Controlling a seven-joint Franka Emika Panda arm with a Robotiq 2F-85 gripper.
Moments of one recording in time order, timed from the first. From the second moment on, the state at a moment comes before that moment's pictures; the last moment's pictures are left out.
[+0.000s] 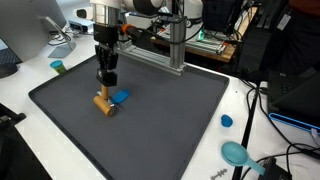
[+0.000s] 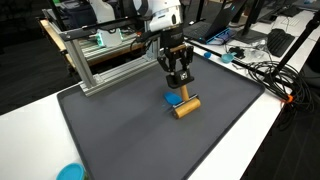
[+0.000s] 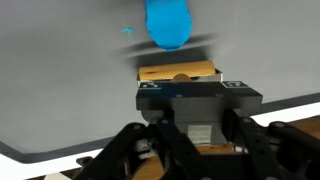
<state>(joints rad) -0.04 0.37 -0.01 -2.11 0.11 2.94 0.09</state>
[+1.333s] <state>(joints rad) -0.01 0.25 0.00 -1.89 -0.32 2.22 -0.06</state>
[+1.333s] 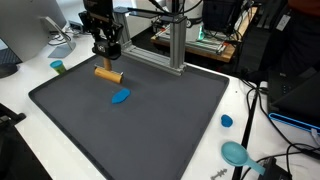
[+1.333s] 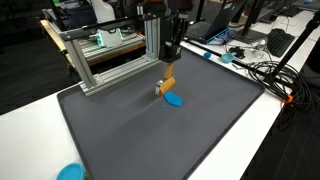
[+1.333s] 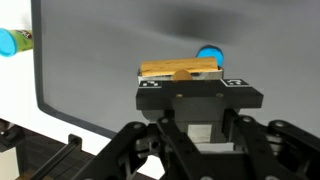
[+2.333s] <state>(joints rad) -0.09 0.18 0.03 -1.87 0.01 2.06 -1.02</state>
